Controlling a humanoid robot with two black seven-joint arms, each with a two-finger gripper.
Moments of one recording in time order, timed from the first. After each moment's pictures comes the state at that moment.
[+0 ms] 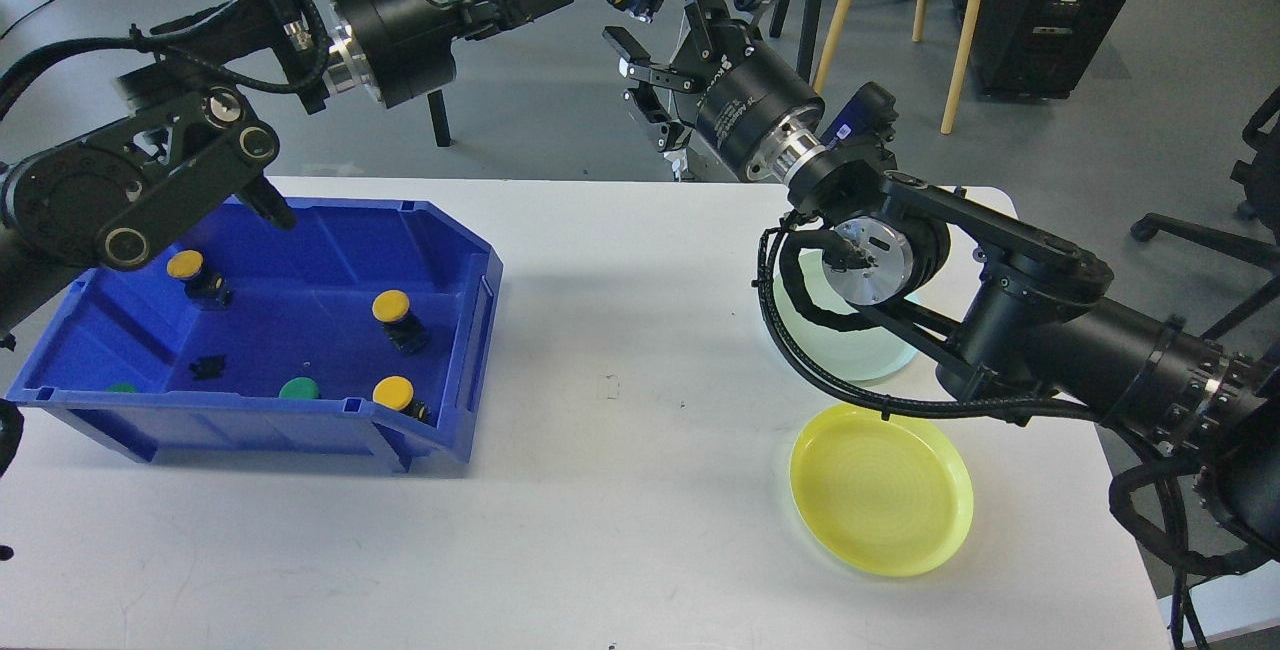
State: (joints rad) left arm -1.07 0.50 -0.56 -1.06 1.34 -0.23 -0.49; right arm 1.01 -0.17 0.44 1.17 0.00 -0.03 0.37
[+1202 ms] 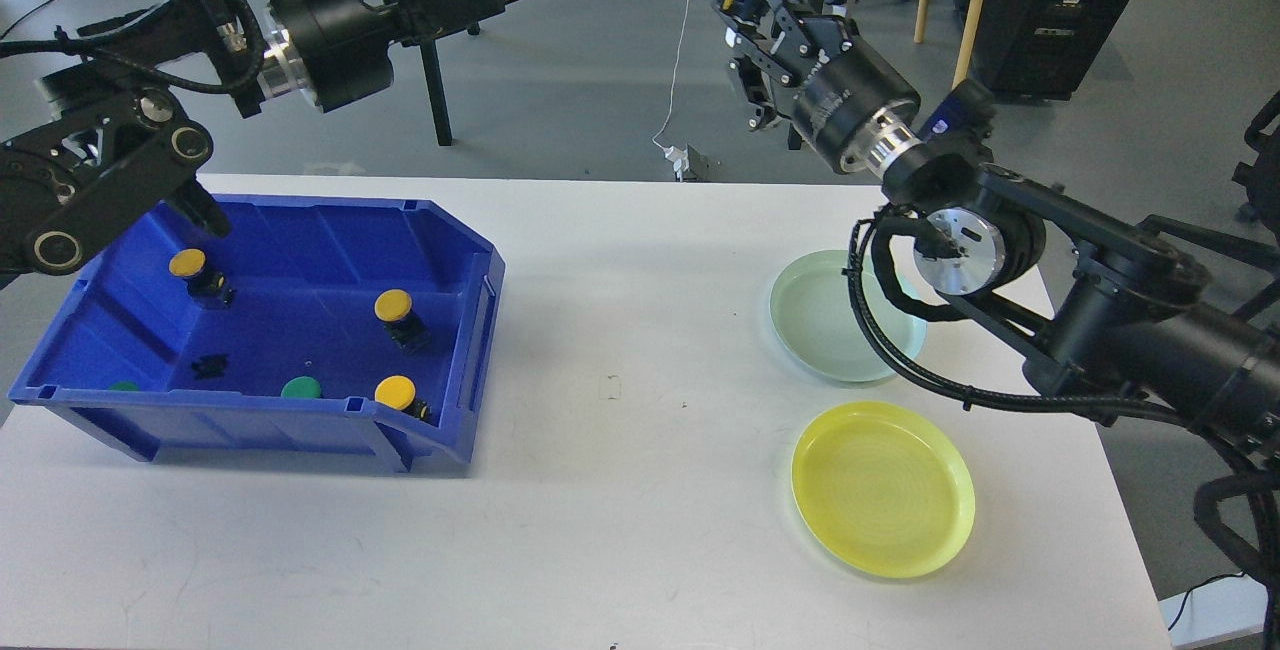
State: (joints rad) left arm -1.04 0.61 -0.57 -1.06 1.32 -0.27 -0.49; right arm 0.92 -0.37 0.45 1.18 -0.01 -0.02 0.33
